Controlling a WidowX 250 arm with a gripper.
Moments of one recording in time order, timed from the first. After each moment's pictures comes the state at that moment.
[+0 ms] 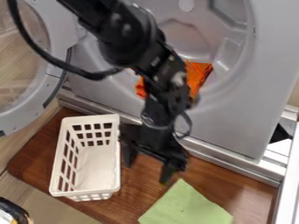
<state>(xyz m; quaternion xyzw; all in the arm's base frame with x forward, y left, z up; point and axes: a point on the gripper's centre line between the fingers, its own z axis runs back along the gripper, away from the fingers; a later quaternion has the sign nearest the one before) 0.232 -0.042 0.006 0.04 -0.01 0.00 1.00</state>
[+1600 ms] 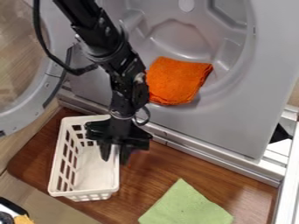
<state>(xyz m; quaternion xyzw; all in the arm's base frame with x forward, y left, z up) 0.252 0.027 -0.036 0.09 0.00 0.17 0.98</state>
